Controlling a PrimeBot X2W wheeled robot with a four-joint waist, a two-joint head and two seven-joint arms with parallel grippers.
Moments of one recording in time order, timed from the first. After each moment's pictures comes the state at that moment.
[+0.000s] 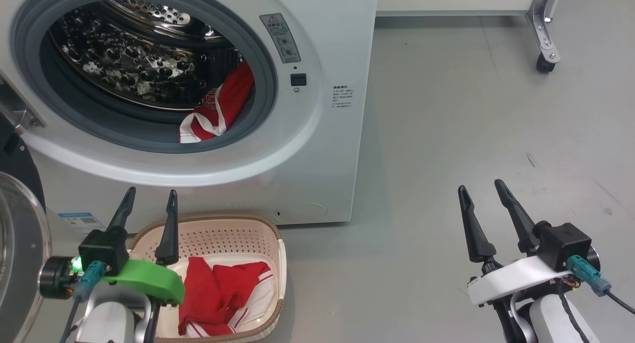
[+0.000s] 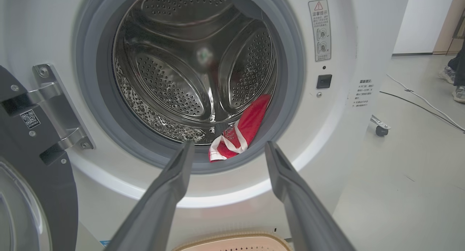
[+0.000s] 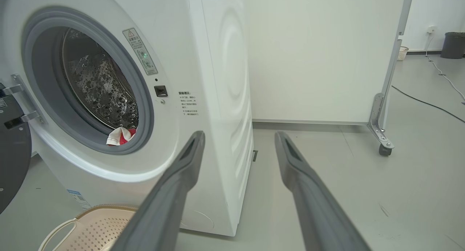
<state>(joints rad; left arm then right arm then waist) -0.21 0.04 -0.04 0.38 -0.15 -0.09 -0.25 -0.07 -0.08 0.16 0.18 0.30 0.12 -0.25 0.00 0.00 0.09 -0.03</state>
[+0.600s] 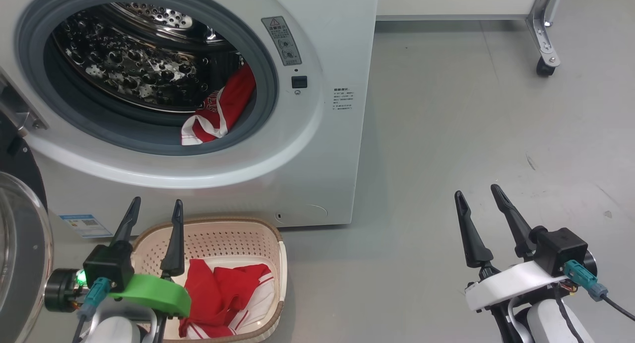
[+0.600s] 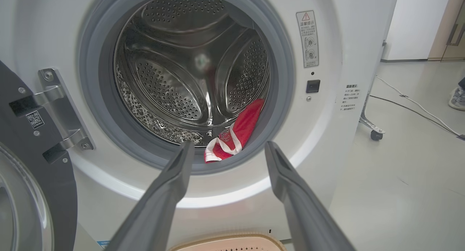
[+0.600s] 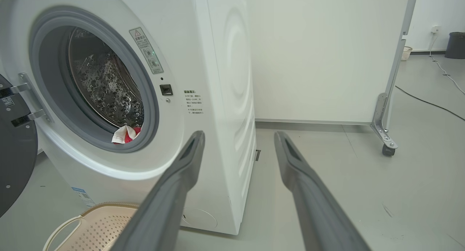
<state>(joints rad) -0.13 0.04 -0.06 0.27 -0.17 -0.06 -0.25 -0.05 -0.08 0.18 0.17 0.30 0.12 -0.25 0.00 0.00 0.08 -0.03</state>
